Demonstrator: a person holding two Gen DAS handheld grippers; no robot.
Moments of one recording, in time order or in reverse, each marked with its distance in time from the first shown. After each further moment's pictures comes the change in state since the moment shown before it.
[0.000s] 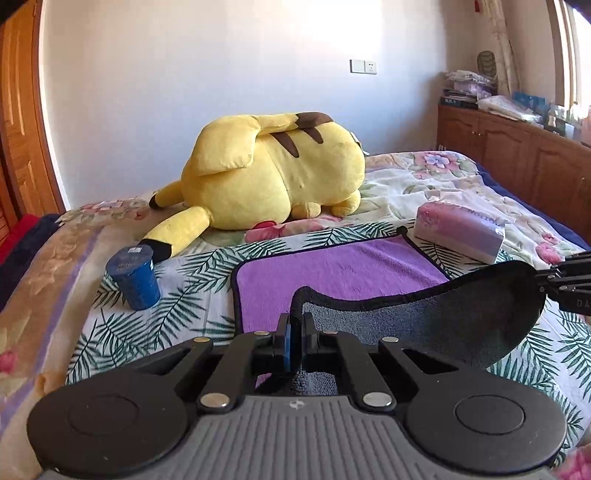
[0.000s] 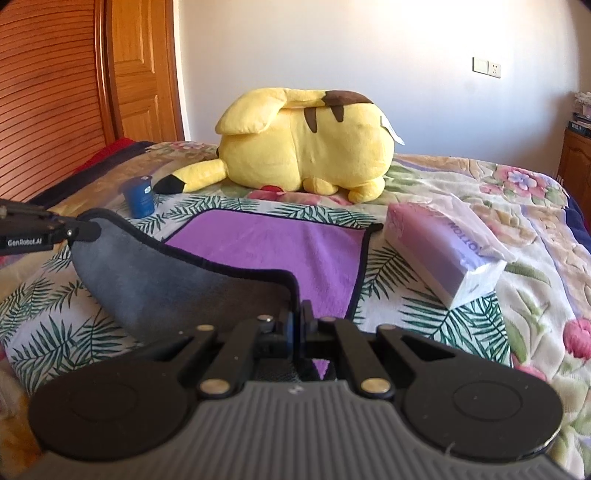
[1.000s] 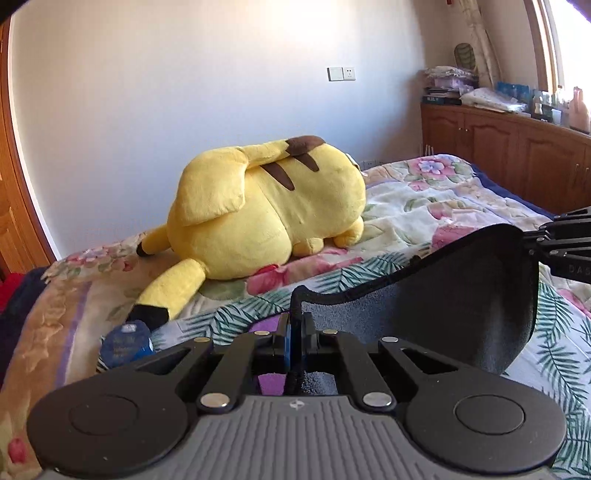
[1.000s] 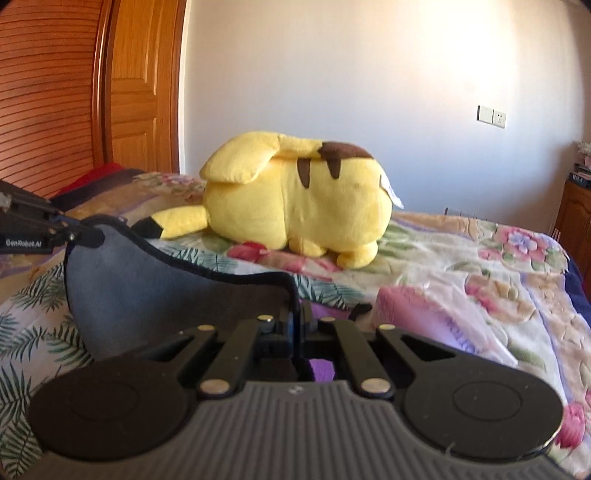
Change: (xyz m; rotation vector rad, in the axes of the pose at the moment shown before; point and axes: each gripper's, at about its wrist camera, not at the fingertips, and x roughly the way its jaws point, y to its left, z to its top) left arm 0.041 0.020 0.060 0.106 -0.042 -0.022; right arm 0.034 -0.010 0.054 -0.081 -0.130 -0.035
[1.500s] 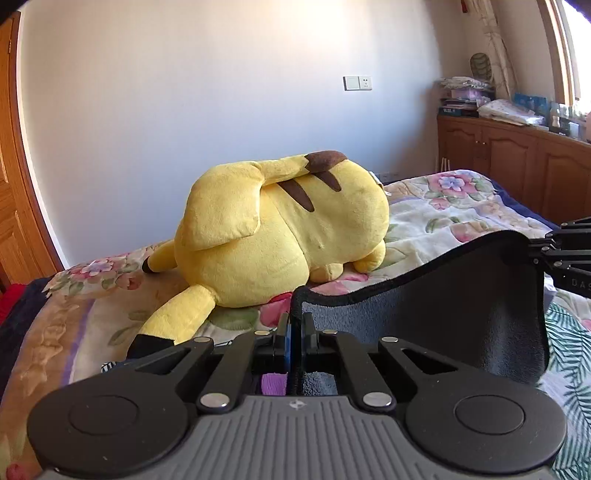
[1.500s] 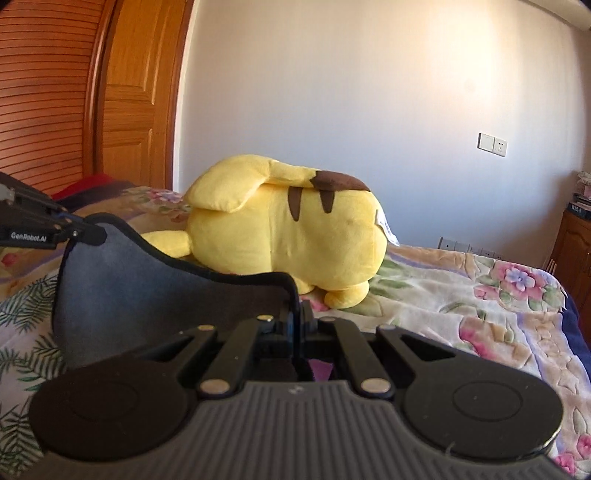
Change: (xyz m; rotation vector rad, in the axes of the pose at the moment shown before) left arm 0.041 0.013 0.027 -0.023 -0.028 0.037; right arm 0.032 -0.008 0.022 -0.051 -0.059 -0.032
